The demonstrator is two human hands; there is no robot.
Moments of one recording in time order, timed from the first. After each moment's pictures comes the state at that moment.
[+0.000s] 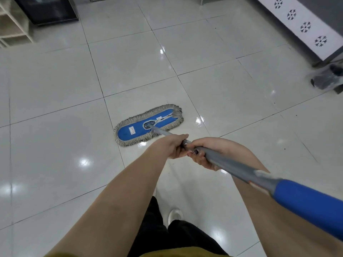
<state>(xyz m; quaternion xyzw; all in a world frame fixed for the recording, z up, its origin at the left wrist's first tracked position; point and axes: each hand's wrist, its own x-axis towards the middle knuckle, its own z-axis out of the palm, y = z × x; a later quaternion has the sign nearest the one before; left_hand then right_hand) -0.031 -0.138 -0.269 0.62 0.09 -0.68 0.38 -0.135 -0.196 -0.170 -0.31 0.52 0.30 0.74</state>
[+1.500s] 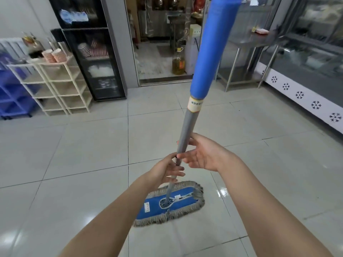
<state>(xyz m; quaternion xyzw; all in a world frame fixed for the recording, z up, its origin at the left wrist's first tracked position) 0.177 -0.194 -0.153 0.62 -0.11 -0.50 0.59 0.098 -0.336 -0.077 -0.54 0.28 0.12 0.79</state>
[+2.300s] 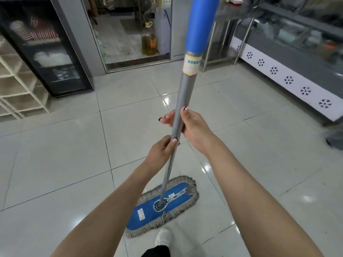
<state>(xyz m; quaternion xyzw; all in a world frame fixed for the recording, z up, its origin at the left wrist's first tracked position) 0.325 -0.293 -0.164 0.74 -0.37 -0.27 0.48 0.253 -0.395 -0.082 -0.66 0.14 -0.18 0.72</state>
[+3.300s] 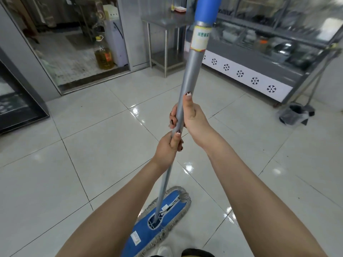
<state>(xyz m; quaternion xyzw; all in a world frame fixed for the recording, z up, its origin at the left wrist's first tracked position) 0.309 -0.378 -0.142 0.60 -0.44 -0.34 0.58 0.238 -0.428 -0.036 -0.66 0.29 -0.33 0.61</state>
